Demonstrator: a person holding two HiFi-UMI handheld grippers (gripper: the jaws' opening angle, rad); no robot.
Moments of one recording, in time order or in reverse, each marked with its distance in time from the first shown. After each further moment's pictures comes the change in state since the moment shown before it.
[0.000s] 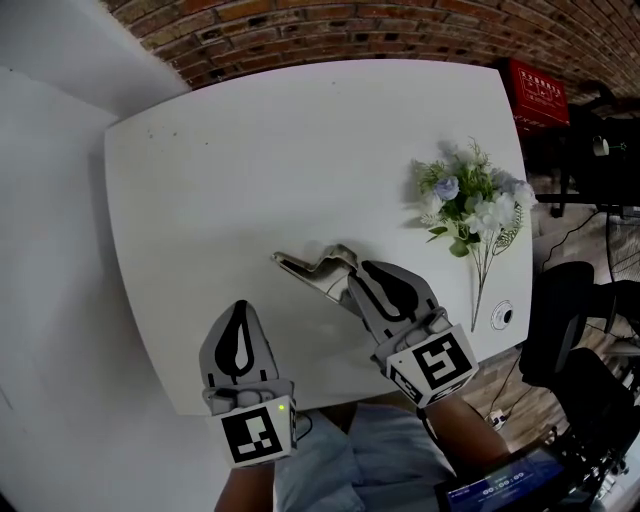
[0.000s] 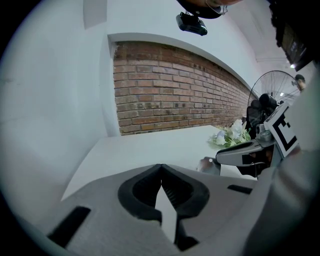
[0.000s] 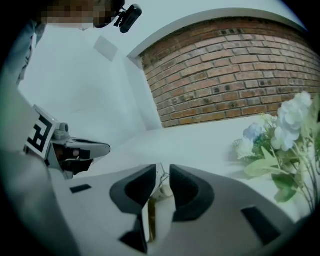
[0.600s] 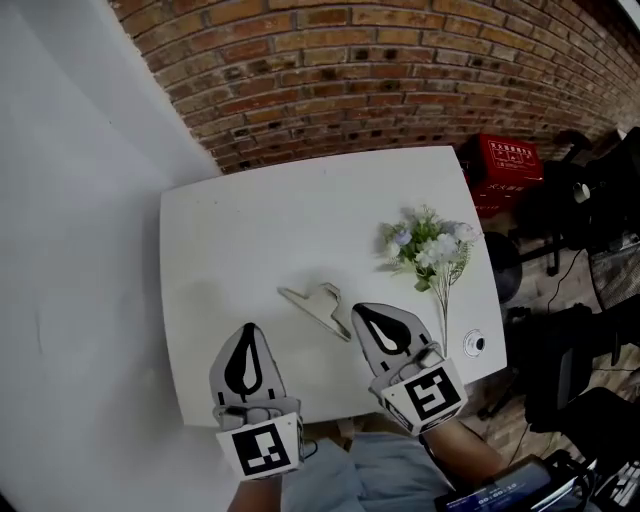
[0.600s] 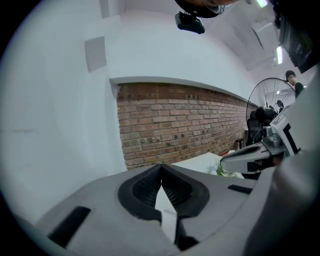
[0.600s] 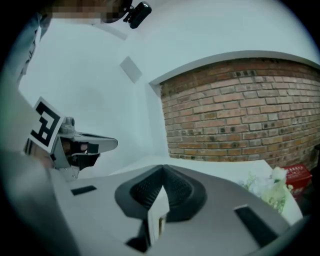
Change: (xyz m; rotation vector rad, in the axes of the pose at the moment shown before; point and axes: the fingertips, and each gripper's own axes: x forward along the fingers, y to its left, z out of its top) left arm -0.091 -0.028 0.103 0.044 -0.282 0.085; right arm -0.095 0.038 0.088 -0.191 -0.219 0.007
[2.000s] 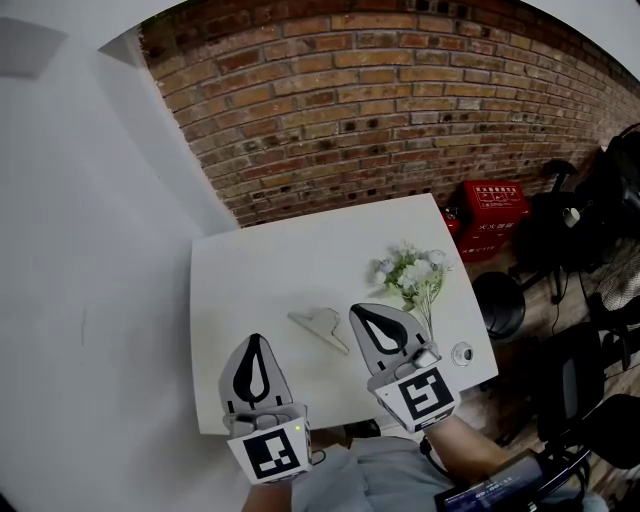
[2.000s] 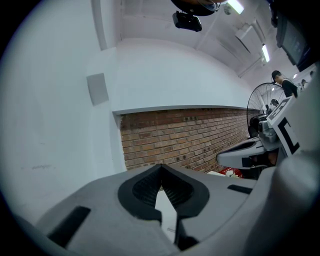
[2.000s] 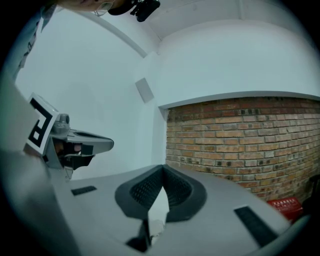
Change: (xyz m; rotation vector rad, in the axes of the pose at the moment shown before) left arm -0.078 -0.013 0.094 0.045 -0.205 0.062; right arm -0.064 0.027 0.105 -0.138 -0.186 -0.032
